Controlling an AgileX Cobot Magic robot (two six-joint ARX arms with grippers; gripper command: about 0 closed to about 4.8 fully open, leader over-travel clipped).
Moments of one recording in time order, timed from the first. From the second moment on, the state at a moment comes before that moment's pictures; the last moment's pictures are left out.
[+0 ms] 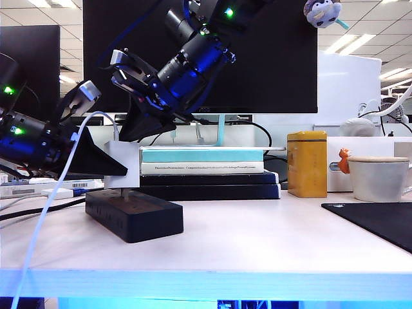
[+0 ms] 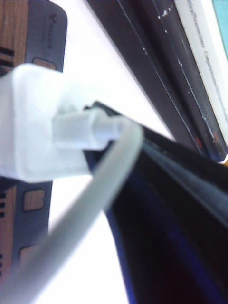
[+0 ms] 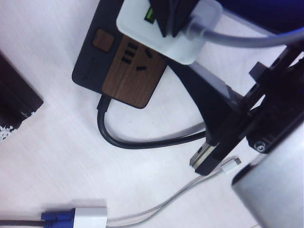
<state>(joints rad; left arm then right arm) -0.13 1.74 0.73 0.44 0.84 0.29 0.68 2.12 1.77 -0.47 -0.42 -0.16</state>
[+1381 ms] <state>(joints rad) -0.14 1.75 0.73 0.35 0.78 0.30 0.68 2.12 1.78 -0.48 -0.42 -0.18</state>
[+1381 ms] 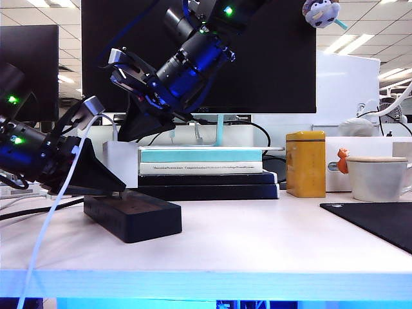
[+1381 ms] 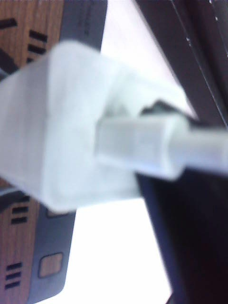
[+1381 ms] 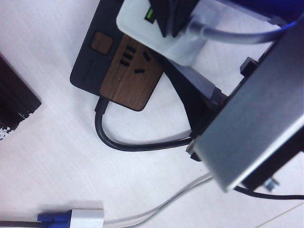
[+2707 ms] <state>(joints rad) -0.15 1.70 0.72 0.42 0.75 0.19 0.68 2.12 1.77 -0.54 -0.42 -0.13</state>
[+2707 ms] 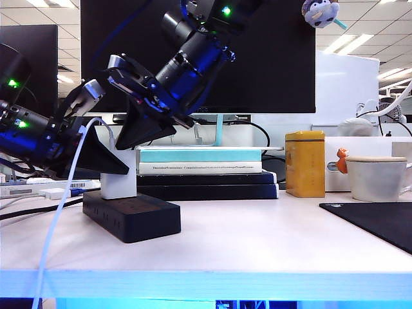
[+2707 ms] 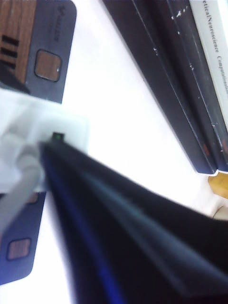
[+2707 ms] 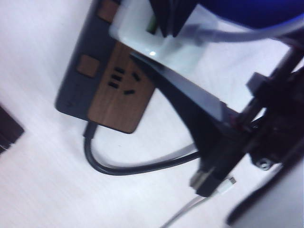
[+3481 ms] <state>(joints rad) -0.17 1.54 0.72 0.27 0.55 0.28 0.67 2.09 1.76 -0.53 -0.39 -0.13</state>
